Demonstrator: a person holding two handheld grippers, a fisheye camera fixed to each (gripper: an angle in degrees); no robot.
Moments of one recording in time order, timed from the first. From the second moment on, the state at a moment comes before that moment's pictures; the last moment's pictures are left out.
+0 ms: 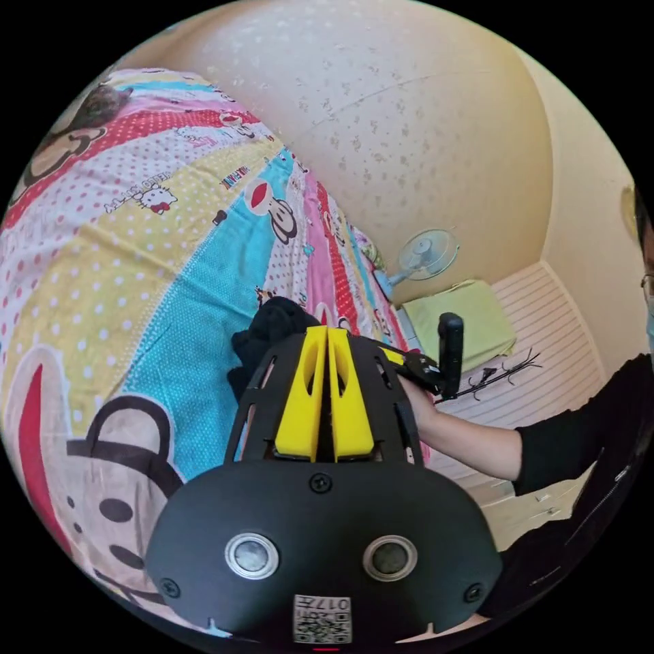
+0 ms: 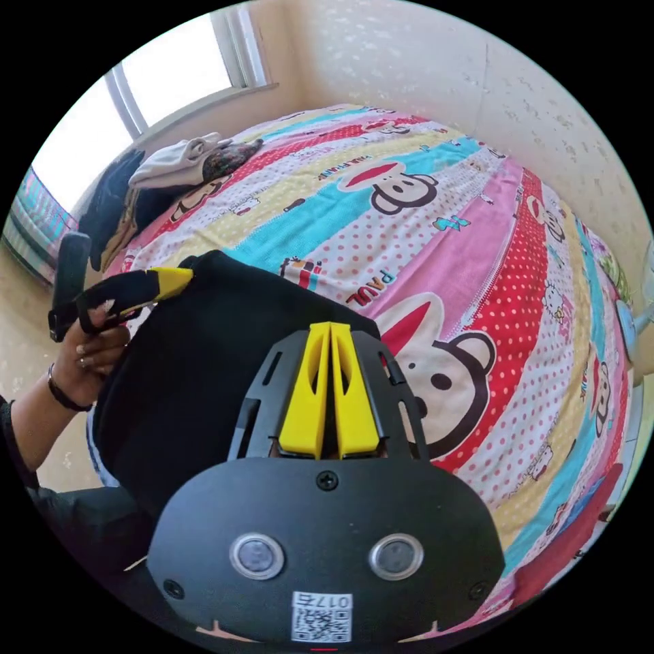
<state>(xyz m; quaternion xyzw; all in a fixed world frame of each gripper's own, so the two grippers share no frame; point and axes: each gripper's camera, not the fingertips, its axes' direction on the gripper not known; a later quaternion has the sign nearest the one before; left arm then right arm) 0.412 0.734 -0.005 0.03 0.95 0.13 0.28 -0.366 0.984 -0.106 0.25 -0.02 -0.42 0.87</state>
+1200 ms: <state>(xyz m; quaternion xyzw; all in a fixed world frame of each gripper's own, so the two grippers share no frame) 0.273 0.776 -0.067 0.08 0.85 0.19 0.49 -0.023 1.138 -0.016 0.08 -0.61 -0.02 0.79</state>
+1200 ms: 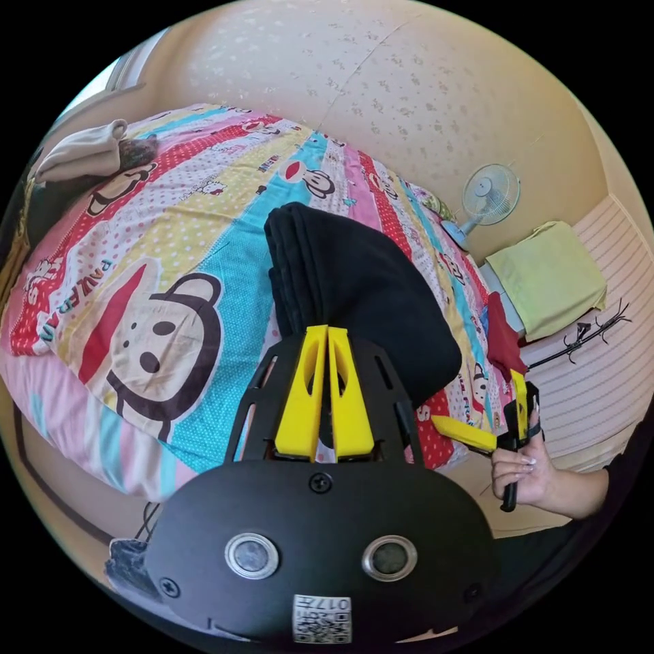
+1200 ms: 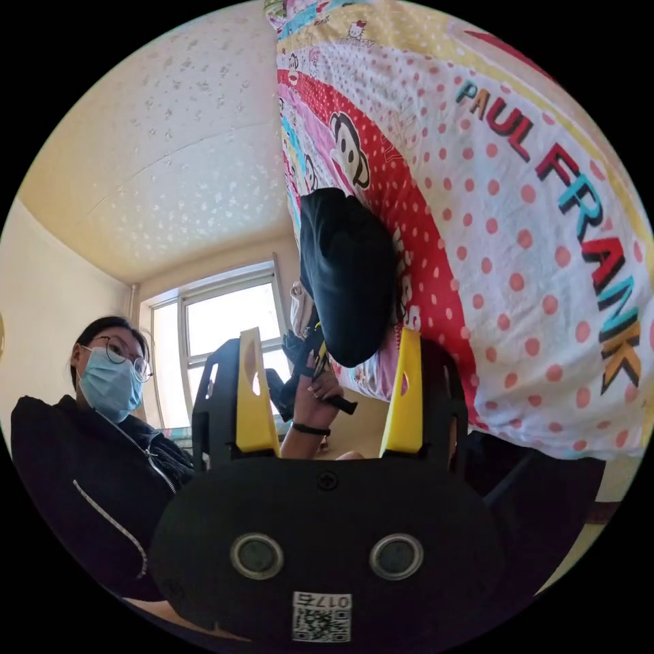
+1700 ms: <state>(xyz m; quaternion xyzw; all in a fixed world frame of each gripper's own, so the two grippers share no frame) 0.303 0.752 -0.015 -0.02 0.89 0.13 0.43 -0.053 1.088 0.025 0.13 -0.59 0.01 0.79</state>
